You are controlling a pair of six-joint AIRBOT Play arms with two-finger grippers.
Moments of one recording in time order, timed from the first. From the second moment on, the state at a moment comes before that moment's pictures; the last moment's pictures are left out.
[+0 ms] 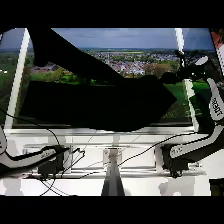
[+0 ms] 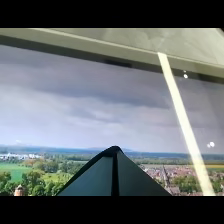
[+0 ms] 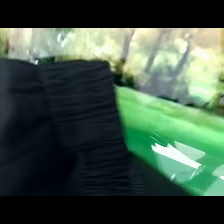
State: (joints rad) left arm 0.22 -1.37 1.59 0.84 -0.77 -1.12; right arm -0.27 -1.71 1.29 -0.98 1.21 0.90
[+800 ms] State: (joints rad) left arm 0.22 -1.38 1.59 0.84 -0.79 -1.12; right arm -0.32 -1.63 1.33 -0.95 1.38 0.68
